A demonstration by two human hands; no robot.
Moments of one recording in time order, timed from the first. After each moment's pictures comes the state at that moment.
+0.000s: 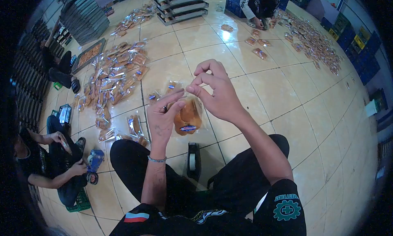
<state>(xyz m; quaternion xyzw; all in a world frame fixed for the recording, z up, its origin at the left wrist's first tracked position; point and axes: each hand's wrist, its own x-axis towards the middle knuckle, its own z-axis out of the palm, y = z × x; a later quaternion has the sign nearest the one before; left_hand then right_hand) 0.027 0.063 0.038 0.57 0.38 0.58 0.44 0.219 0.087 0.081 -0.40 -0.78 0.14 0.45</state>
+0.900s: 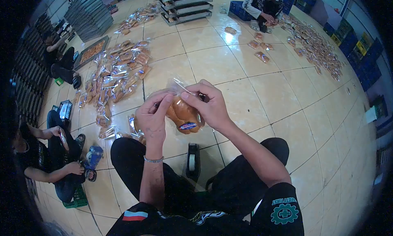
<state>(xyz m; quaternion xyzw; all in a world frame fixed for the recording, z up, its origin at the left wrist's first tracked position) 0.017 0.060 0.047 0.50 0.36 0.68 0.40 0.184 0.080 0.046 -0.37 -0.61 0.42 0.55</state>
